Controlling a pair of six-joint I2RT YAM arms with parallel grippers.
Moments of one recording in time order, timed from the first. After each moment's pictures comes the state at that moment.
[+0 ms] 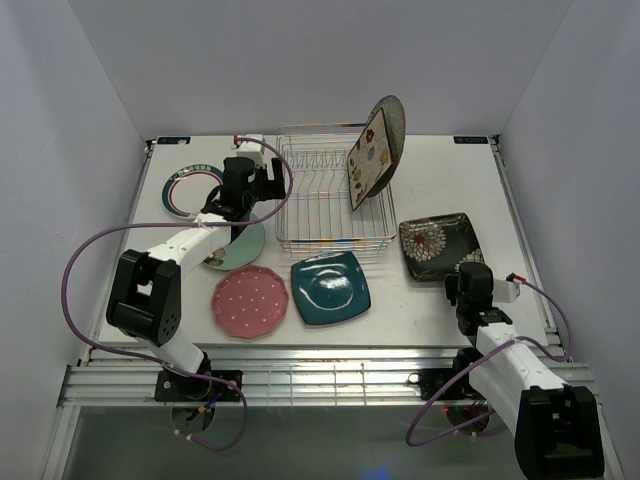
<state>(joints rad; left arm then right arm) -0.35 1.62 1.09 0.19 -0.17 -0.16 0.11 0.85 0.16 0.03 0.33 1.38</state>
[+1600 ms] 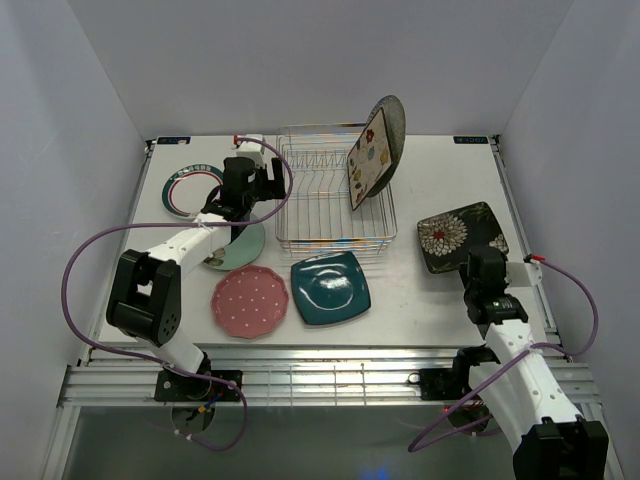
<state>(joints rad) -0.35 1.62 1.09 0.19 -0.17 -0.16 0.11 0.71 0.39 -0.32 0.51 1.18</state>
